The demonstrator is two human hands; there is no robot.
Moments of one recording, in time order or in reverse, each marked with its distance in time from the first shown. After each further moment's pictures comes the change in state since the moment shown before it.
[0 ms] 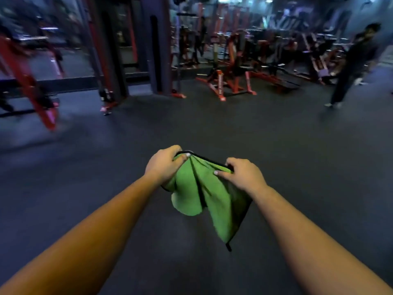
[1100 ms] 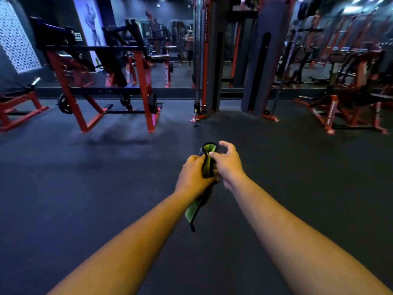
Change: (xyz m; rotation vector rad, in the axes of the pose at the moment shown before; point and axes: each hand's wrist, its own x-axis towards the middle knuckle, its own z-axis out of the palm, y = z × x) left_hand 0.171 -0.303 -0.185 -0.015 0.314 -0.330; right_hand 0.388 -0.428 0.192 1.209 -0.221 0.097
